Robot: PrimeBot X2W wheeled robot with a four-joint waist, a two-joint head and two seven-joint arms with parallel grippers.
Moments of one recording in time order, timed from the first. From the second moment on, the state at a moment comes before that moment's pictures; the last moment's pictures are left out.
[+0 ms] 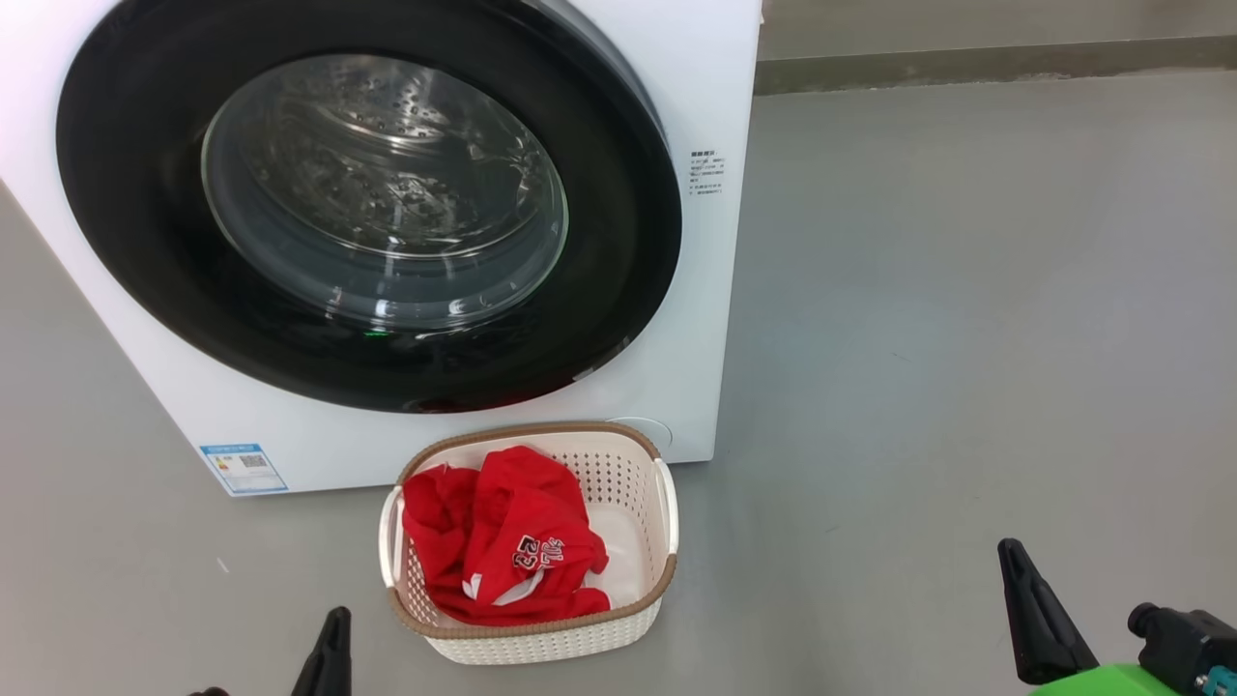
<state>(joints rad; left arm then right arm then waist) 0.07 0.08 -0.05 0.21 -0.61 -0.05 -0.17 0.12 -0.02 -0.08 0.21 0.49 0.13 -0.18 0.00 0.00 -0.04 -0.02</state>
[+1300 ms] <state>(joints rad) 0.02 0.06 0.00 0.23 -1.00 -0.07 -0.06 0.05 -0.02 -0.09 0.24 0.93 0.13 -0.07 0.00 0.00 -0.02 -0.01</state>
